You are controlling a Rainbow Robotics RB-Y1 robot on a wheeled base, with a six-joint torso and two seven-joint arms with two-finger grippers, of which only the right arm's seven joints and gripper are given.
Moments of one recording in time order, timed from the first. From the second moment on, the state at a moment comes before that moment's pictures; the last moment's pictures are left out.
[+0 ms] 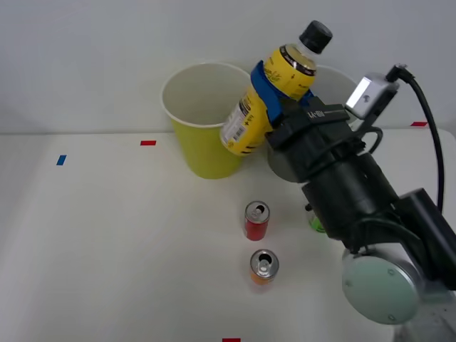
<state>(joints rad) 0.00 -0.16 0.33 -2.22 -0.75 0.11 1.73</state>
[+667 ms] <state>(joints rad) -0.41 0.02 0.26 -1.78 -0.65 0.09 1.80</state>
